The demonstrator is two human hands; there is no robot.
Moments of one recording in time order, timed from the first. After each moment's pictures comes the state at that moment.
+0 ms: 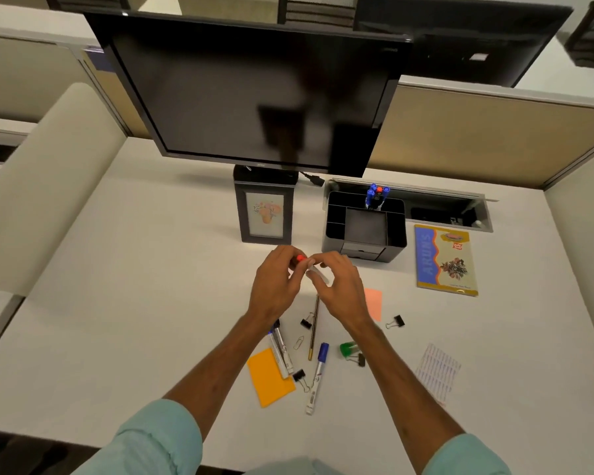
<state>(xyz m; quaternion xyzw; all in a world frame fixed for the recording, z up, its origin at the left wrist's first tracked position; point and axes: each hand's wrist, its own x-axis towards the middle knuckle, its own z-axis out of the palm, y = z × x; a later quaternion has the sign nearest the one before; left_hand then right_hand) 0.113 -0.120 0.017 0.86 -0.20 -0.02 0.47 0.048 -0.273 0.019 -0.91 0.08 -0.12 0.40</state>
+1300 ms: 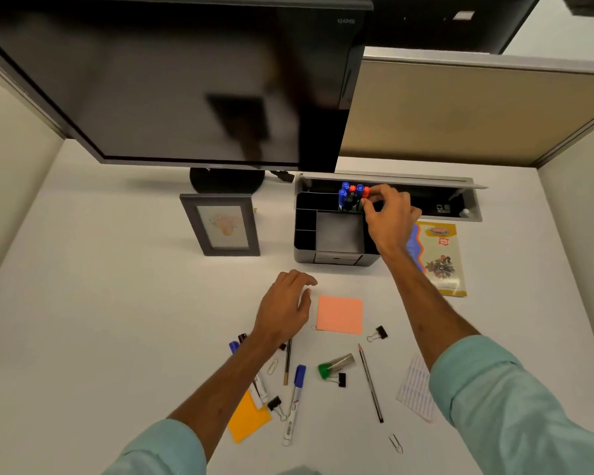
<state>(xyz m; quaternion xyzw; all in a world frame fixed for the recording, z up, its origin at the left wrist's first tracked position) 0.113 -0.192 -0.045 0.89 -0.28 -0.12 0.33 0.165 -0.471 0.013 -0.90 0.32 -0.17 0.26</state>
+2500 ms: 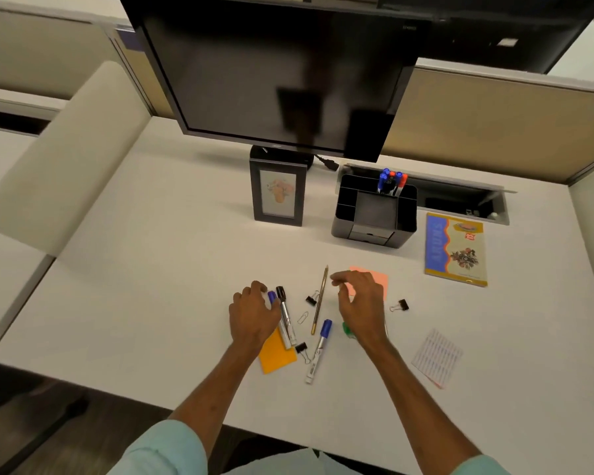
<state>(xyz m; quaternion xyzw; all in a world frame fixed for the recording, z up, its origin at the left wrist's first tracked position) 0.022 -0.054 -0.029 0.96 0.03 -0.12 0.25 -0.027 -0.281 -0.008 -0.91 0.14 -0.11 0.36</state>
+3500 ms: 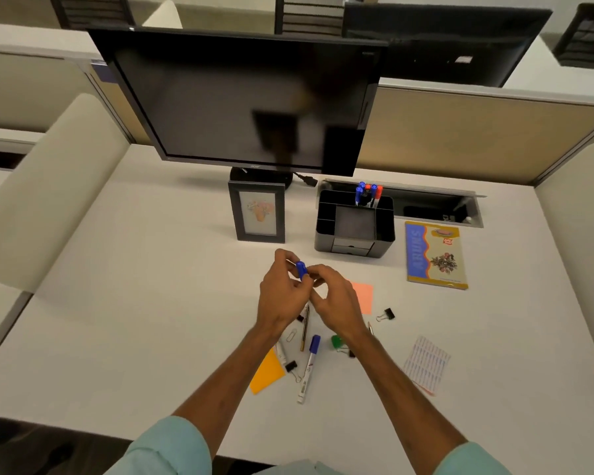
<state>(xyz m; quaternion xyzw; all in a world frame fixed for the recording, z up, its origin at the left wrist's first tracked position) 0.063 -0.142 0.028 0.85 -0.07 -0.09 0.52 0.007 -0.271 0.025 -0.88 0.11 -0.04 0.46</state>
